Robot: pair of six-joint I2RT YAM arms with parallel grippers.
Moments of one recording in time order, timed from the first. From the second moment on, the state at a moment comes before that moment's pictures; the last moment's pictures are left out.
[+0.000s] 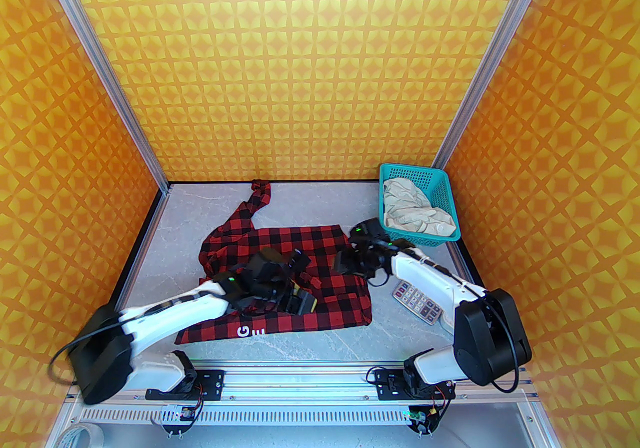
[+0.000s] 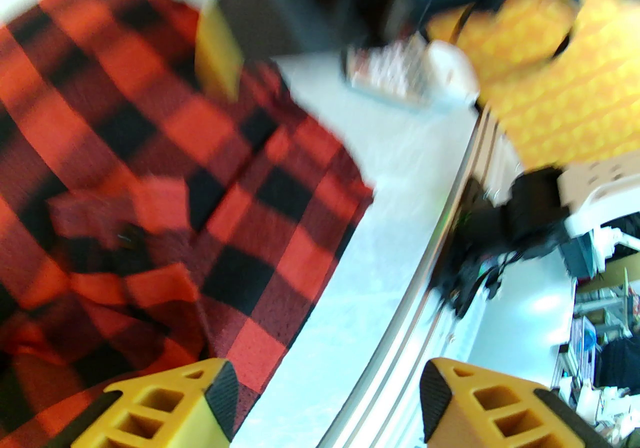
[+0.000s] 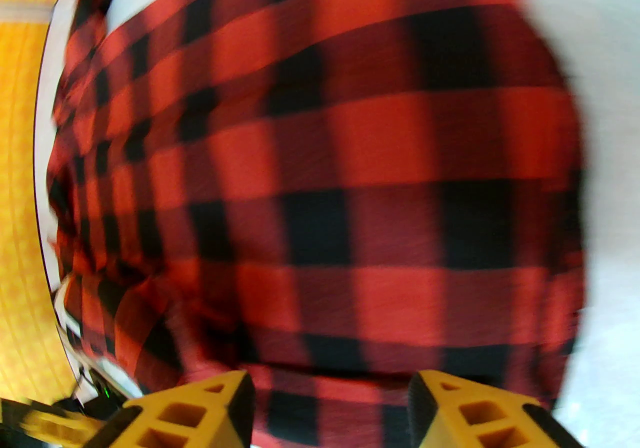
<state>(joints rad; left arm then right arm) -0.78 1.27 0.84 -0.23 0.48 -0.38 0.45 1.47 0.97 -0.59 -0.28 0.52</state>
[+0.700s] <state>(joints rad) -0.37 1.21 0.72 -0.49 0.34 -0.41 0.58 1.71 1.07 -0.53 -0.33 0.64</state>
